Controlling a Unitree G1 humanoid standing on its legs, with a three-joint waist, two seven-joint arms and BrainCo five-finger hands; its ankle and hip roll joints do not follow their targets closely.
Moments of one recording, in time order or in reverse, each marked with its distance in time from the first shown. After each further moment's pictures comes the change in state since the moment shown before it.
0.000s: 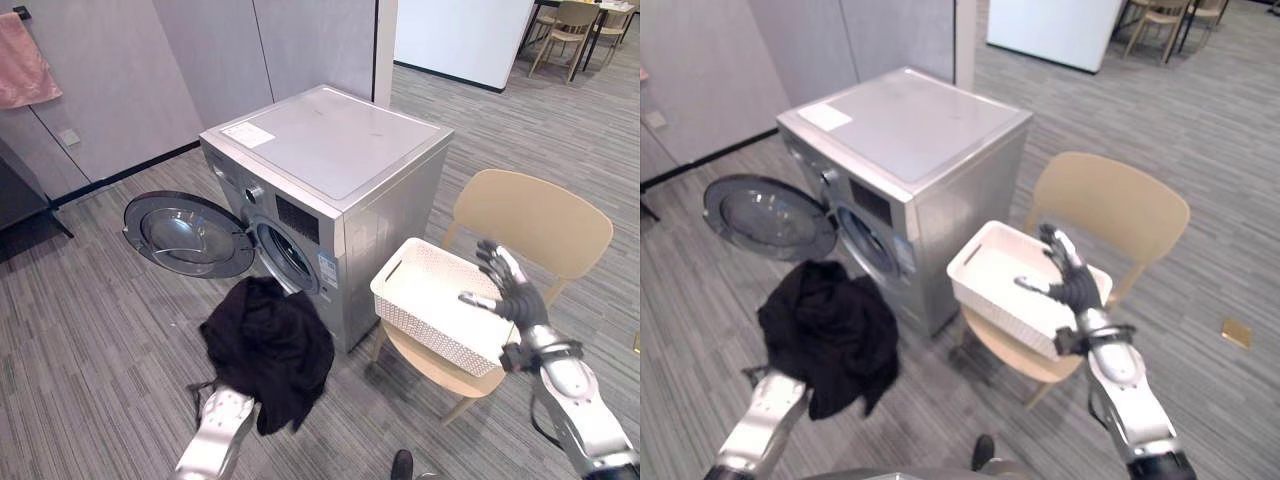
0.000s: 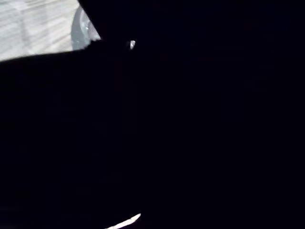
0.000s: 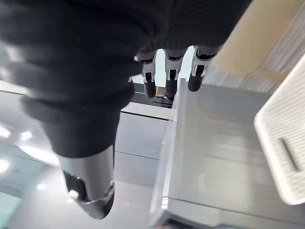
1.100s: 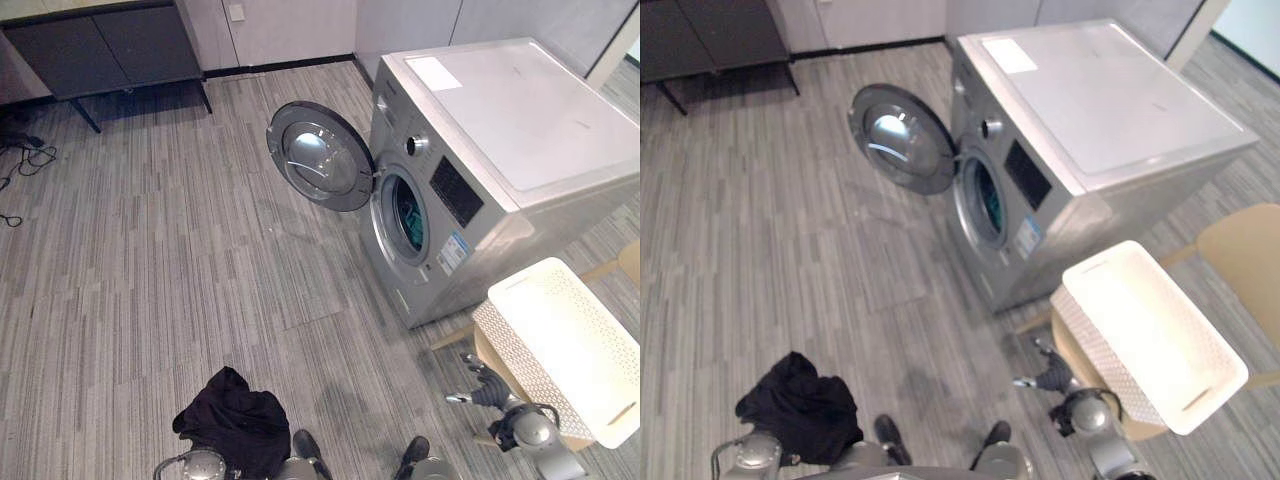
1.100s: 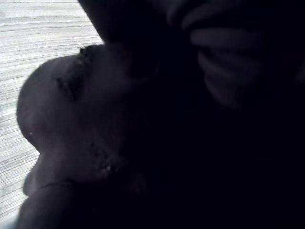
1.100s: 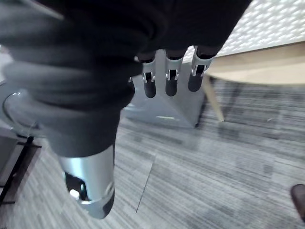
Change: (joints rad) left arm -0.068 -0.040 0.026 0.585 0.122 0.088 -0.033; right arm -0.089 0.093 0.227 0.515 -0.363 0.099 0.037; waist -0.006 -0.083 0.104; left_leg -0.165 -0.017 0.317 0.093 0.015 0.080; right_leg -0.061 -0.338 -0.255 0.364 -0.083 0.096
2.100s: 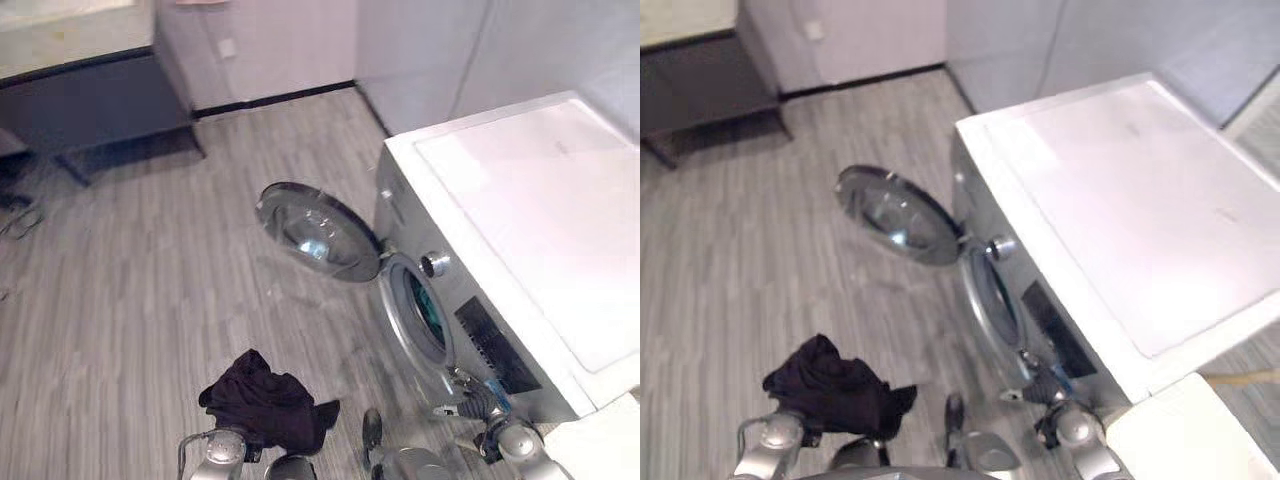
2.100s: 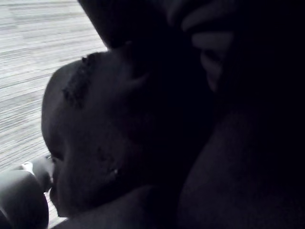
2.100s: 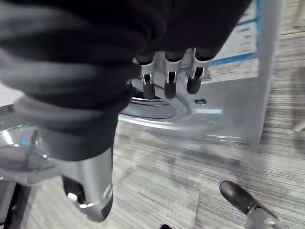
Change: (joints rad) left arm -0.072 -0.015 -0.094 -0.012 0.011 0.007 0.028; right arm 0.014 0.051 0.039 0.104 0.048 -0.001 -0.026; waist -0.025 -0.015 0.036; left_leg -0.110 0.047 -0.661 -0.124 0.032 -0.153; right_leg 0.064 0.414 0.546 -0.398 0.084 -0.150
